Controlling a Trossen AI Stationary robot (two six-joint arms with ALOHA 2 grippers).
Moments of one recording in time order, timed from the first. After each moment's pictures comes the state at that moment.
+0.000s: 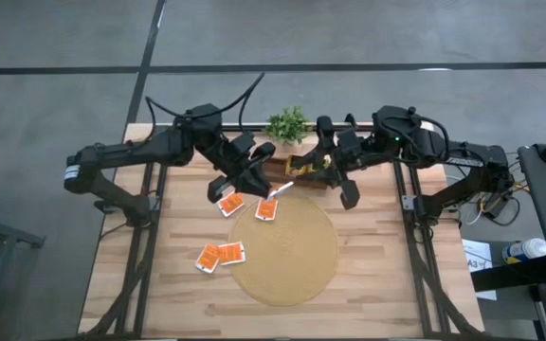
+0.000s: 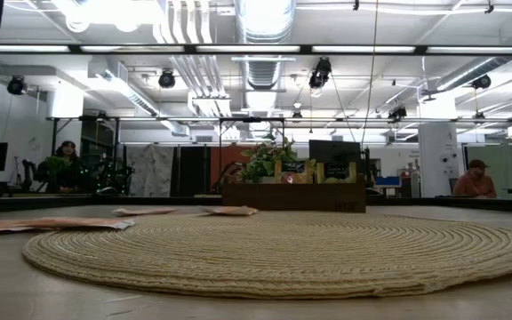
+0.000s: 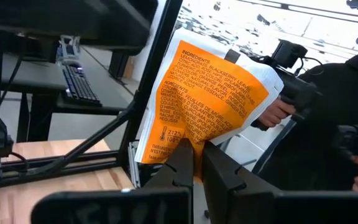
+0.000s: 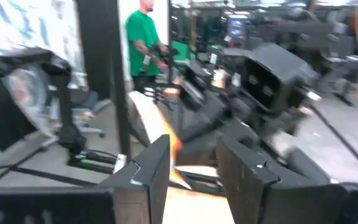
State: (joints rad) left arm 0.15 1.39 1.45 0.00 0.87 -0.35; right arm -0.01 1.35 1.60 -0.26 -0.29 0.02
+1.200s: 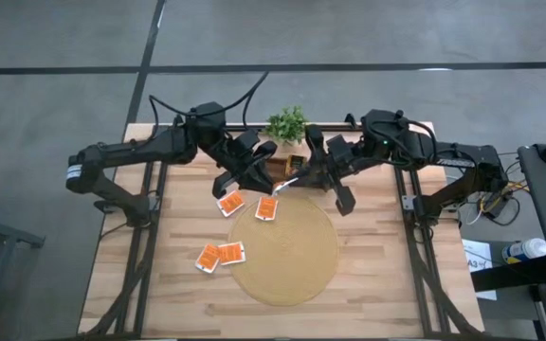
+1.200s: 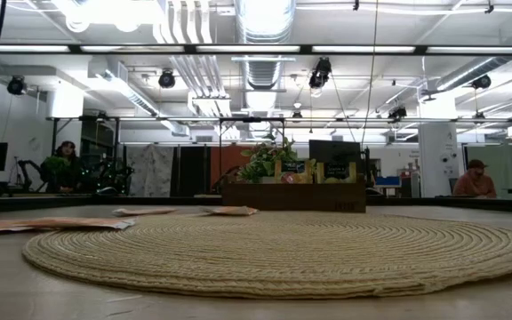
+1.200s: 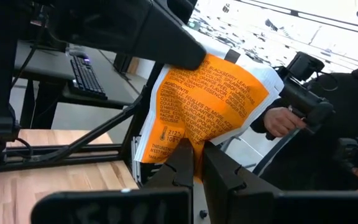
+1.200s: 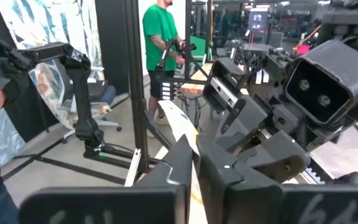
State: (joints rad) left arm 0.18 1.41 1.45 0.00 0.87 -0.40; right arm 0.00 1.41 1.61 -0.24 -0.37 0.02
